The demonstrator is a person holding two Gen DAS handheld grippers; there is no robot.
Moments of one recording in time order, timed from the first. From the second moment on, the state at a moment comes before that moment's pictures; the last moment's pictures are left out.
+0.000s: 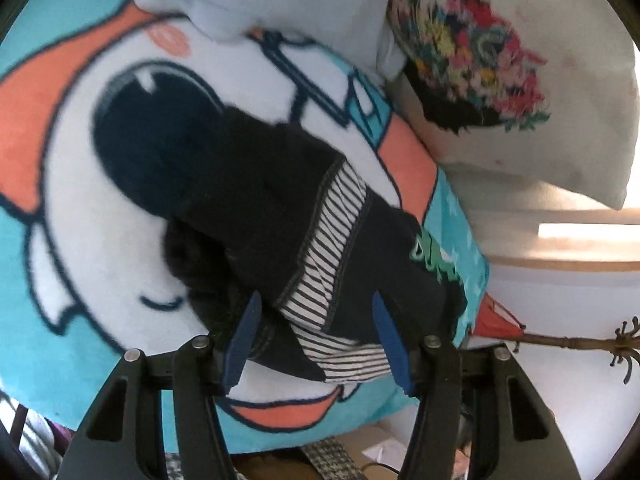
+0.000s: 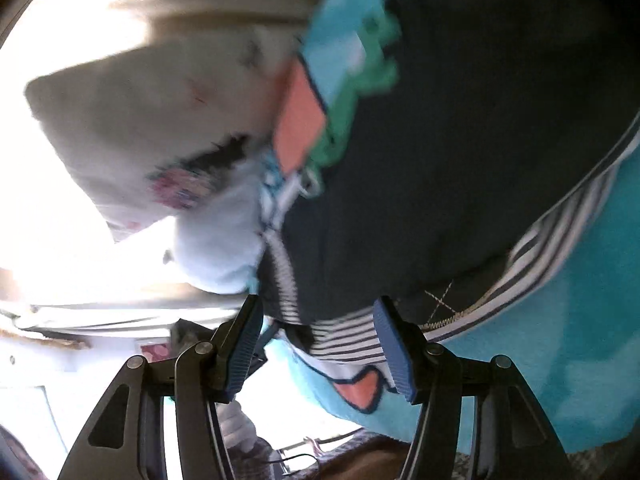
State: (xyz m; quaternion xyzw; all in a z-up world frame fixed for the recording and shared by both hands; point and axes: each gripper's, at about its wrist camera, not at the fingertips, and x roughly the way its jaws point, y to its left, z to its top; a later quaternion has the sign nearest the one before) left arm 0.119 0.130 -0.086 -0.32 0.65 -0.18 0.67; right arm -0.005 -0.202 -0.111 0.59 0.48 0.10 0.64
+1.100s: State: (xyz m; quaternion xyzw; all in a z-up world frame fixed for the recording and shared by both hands) left arm 0.118 0.115 -0.069 -0.38 0.63 -0.31 0.61; right arm 0.080 -0.231 -0.004 0.42 0.44 -0.02 0.79
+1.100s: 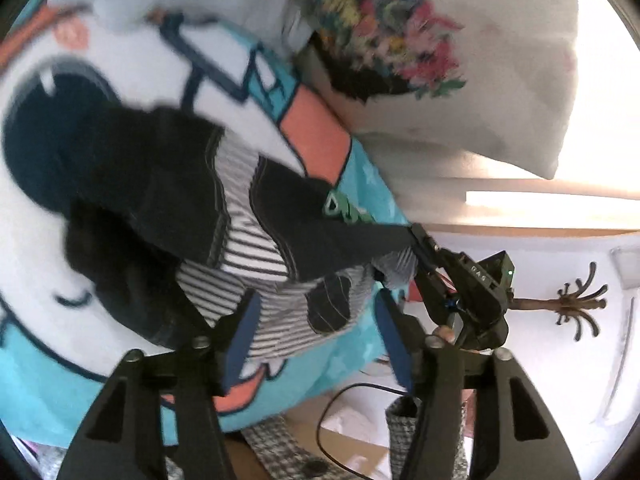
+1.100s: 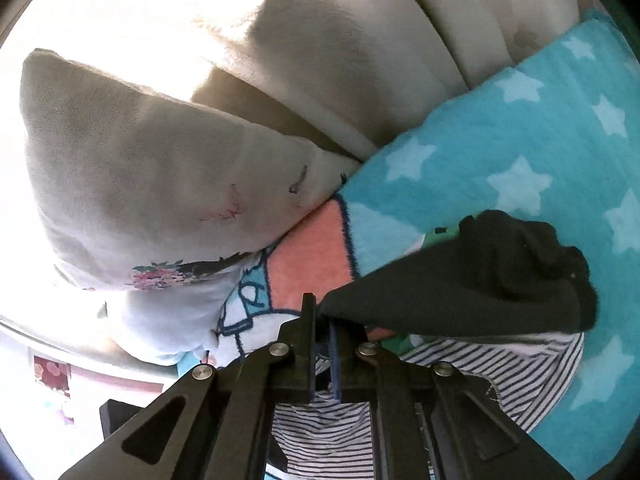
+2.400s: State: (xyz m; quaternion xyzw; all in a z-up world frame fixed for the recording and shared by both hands) left arm 0.167 0.200 -0.044 -0.34 0.56 -0.15 0.75; right arm 0.145 -0.304 0.021 0.28 0.45 -0.09 0.84
